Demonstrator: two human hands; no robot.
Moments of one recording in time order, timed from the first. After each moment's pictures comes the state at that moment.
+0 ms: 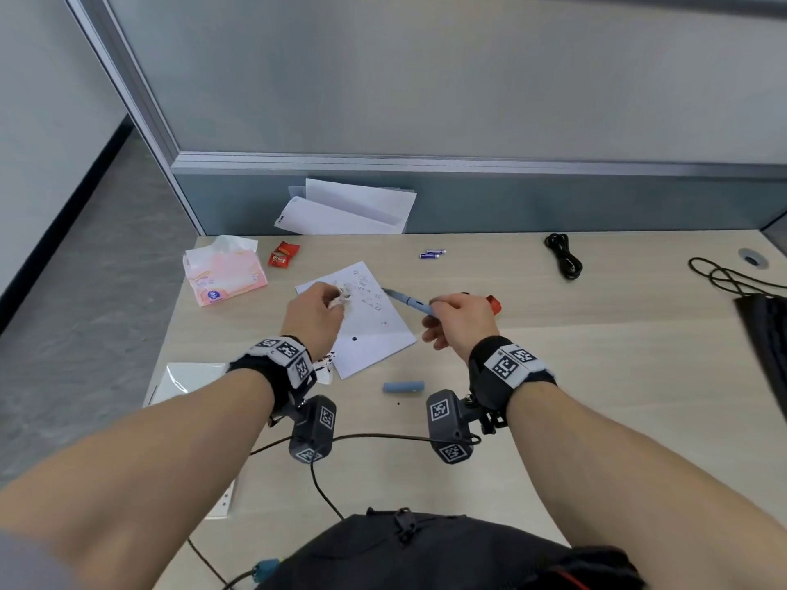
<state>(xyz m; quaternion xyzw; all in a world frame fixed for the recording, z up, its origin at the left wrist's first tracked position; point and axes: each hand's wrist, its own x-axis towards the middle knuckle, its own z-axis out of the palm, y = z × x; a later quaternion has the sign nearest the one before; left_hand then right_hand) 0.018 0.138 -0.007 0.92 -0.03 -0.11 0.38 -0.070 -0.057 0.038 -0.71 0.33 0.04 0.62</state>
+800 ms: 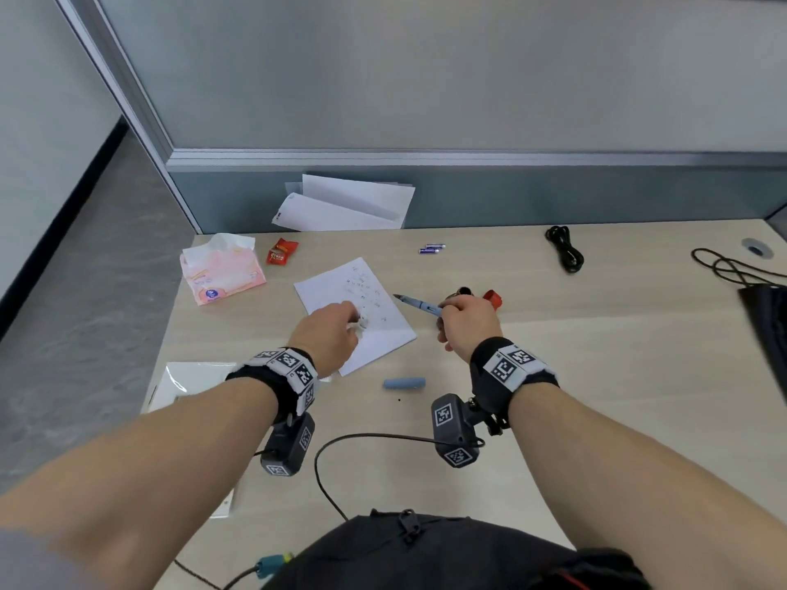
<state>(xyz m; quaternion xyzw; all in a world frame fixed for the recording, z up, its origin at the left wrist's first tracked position) 0.004 0.125 -0.007 0.95 -0.22 -0.16 0.17 -0.073 -0.076 0.024 -0.78 0.36 0.03 0.52</state>
